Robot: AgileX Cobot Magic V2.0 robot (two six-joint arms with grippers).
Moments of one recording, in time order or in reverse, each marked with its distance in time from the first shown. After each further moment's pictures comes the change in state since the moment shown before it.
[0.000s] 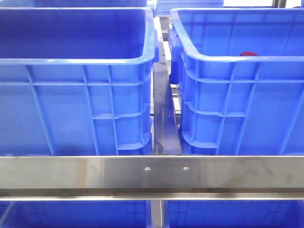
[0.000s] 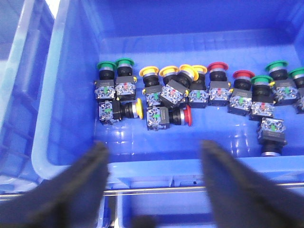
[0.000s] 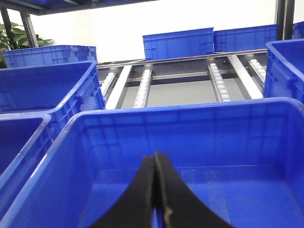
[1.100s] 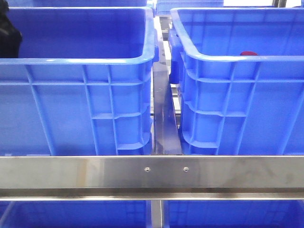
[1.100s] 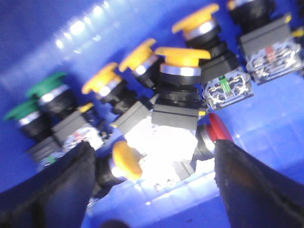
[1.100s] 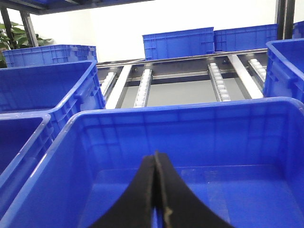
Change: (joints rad) left arm 0.000 1.011 -0.557 0.000 0.114 0.475; right arm 0.000 0.000 0.000 0.000 0.001 -0.002
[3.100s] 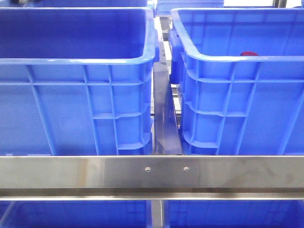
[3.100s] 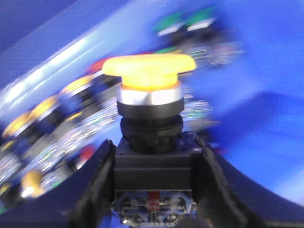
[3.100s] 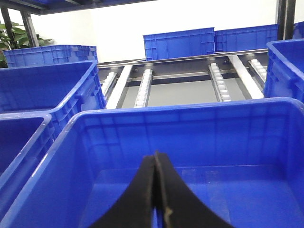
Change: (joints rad) left arm -0.256 -0.356 0.030 -0.242 0.090 -0.016; right arm 0.000 0.000 0.000 0.000 0.002 -0.001
